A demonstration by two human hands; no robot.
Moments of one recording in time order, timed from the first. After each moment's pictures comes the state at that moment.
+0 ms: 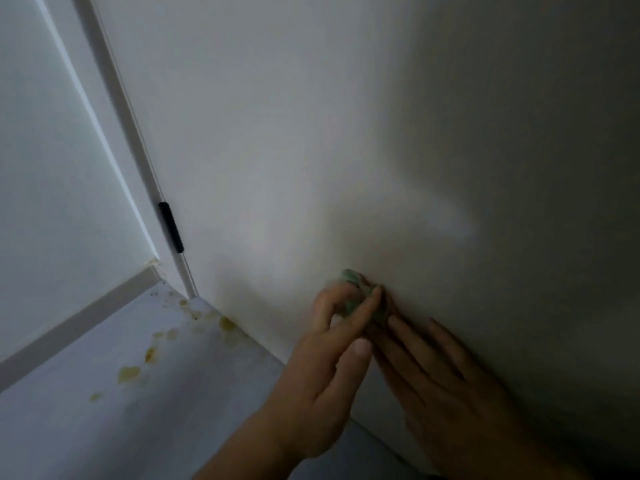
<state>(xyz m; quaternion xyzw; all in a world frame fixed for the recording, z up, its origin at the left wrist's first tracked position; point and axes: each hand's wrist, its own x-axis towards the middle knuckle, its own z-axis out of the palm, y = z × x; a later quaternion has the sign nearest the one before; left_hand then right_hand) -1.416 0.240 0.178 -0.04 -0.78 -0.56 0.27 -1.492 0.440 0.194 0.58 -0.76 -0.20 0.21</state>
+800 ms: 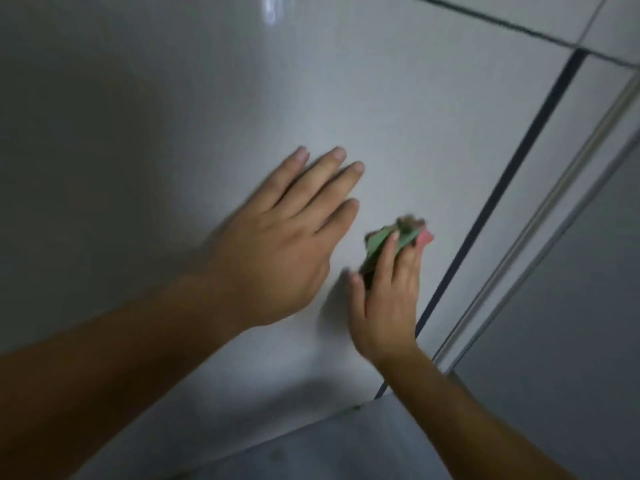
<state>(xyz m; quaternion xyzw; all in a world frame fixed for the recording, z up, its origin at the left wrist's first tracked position) -1.503 0.144 0.373 -0.43 -0.78 0.08 0.44 -1.472 0.334 0.255 -0.06 -0.88 0.14 0.45</state>
